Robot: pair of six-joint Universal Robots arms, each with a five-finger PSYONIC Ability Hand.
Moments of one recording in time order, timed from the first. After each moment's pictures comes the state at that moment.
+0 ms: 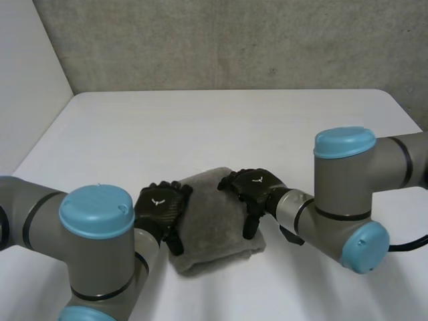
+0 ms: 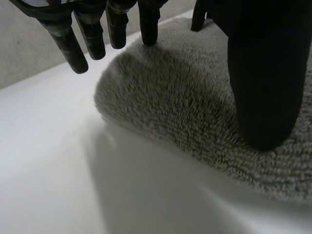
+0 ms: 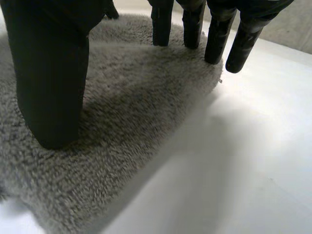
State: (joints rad) left arm 4.04 -2.03 -1.71 3.33 -1.76 3.20; right arm 2.11 -0.91 1.32 0.10 1.27 2.96; left_hand 0.17 0.17 0.17 0.17 0.03; right_hand 0.20 0.23 0.21 0.23 0.06
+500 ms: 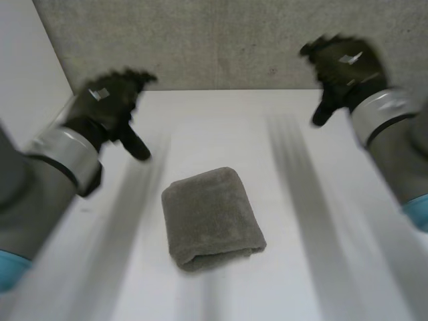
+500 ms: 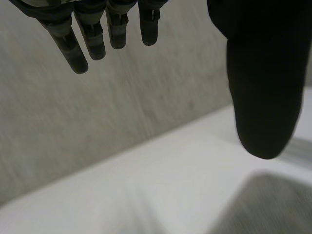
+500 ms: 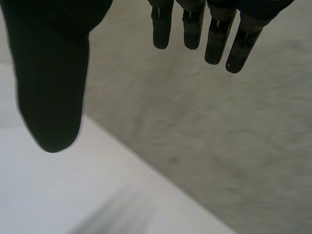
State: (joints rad) left arm 4.19 -1.69 -1.51 3.12 -1.65 3.17; right arm 2.01 -1.33 1.34 -0.04 1.57 2.89; left_hand 0.17 0.17 0.17 0.17 0.03; right_hand 0.20 0.23 0.21 0.23 0.06
